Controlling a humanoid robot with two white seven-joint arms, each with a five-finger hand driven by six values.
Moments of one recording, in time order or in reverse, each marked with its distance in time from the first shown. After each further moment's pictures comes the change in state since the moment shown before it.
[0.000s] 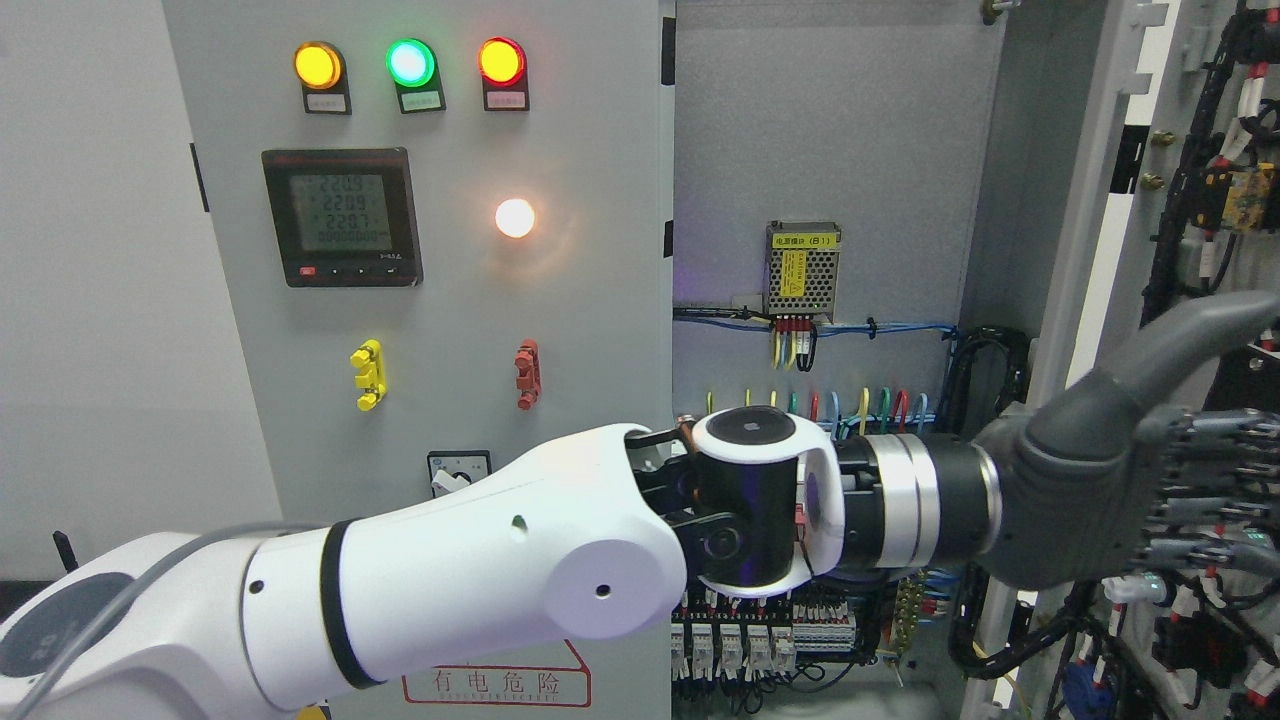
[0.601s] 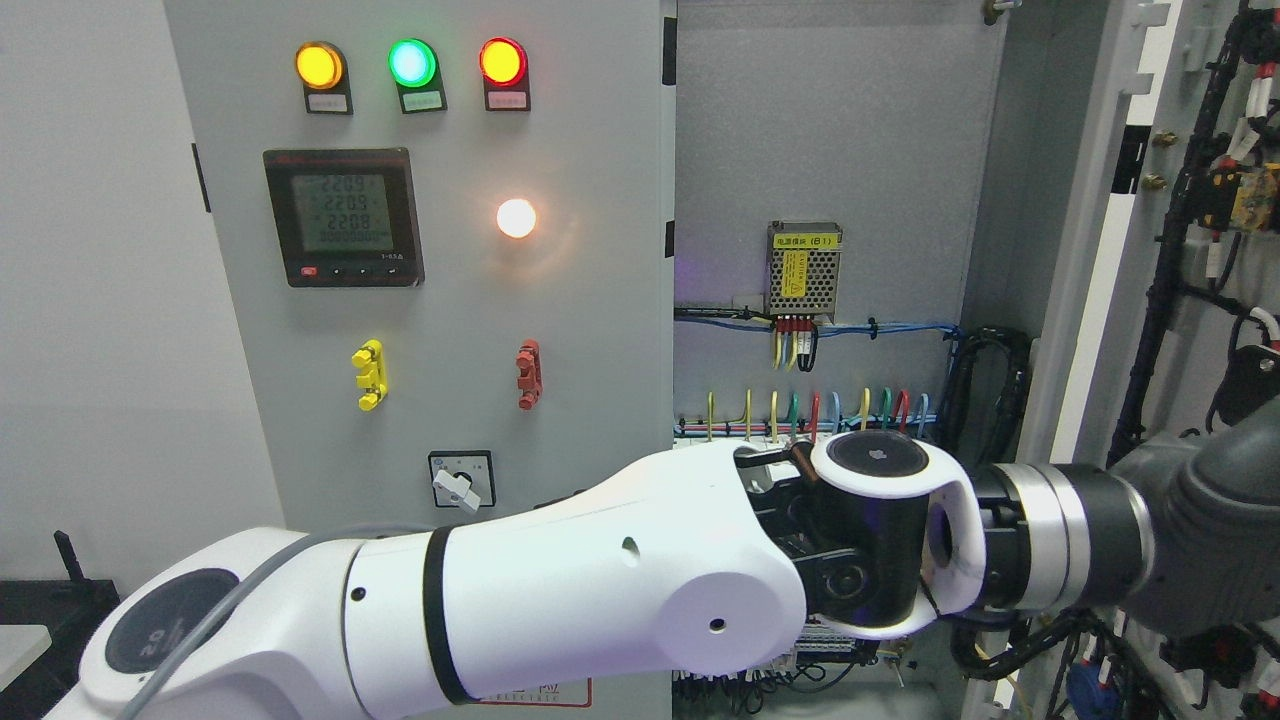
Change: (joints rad) left arm -0.052 -0.219 -0.002 0.098 -0.007 -0.006 0.070; right arm 0.000 0.000 0.000 0.000 0.000 0.000 0.000
